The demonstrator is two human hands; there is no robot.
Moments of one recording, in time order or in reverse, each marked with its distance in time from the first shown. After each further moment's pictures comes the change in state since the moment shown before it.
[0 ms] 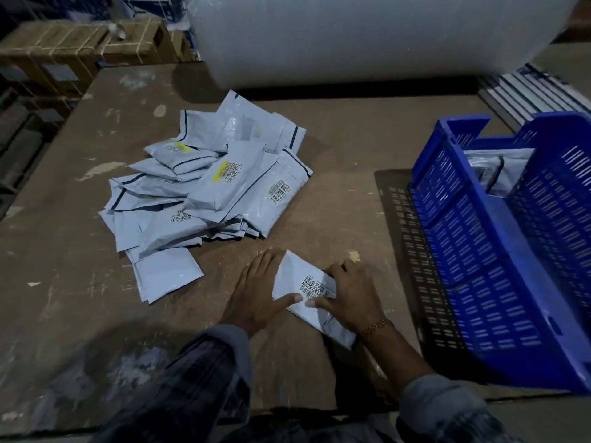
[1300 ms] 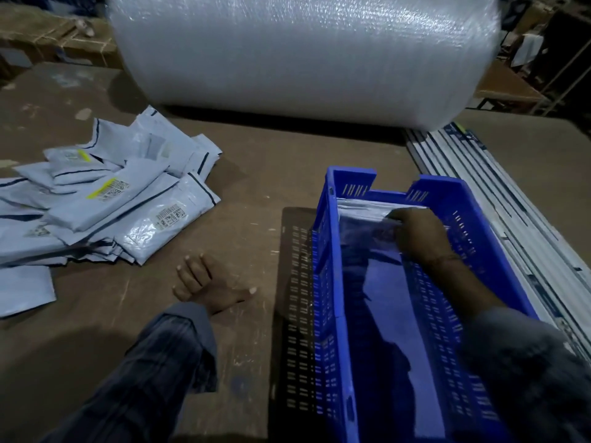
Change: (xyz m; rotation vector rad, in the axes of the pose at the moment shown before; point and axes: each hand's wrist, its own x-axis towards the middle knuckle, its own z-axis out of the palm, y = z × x) left_hand 0.128 0.179 0.062 -0.136 -0.295 -0.785; right_hand 0.113 0.277 -0.310 -0.239 0.166 0.081
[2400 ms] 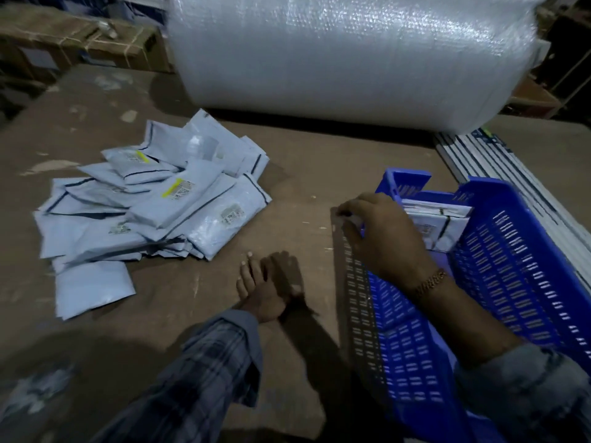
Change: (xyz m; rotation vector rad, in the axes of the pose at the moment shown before) left_hand -0.021 -0.052 -0.021 0.176 0.292 0.283; right_hand -0.079 -0.246 -0.014 0.109 0.203 -0.418
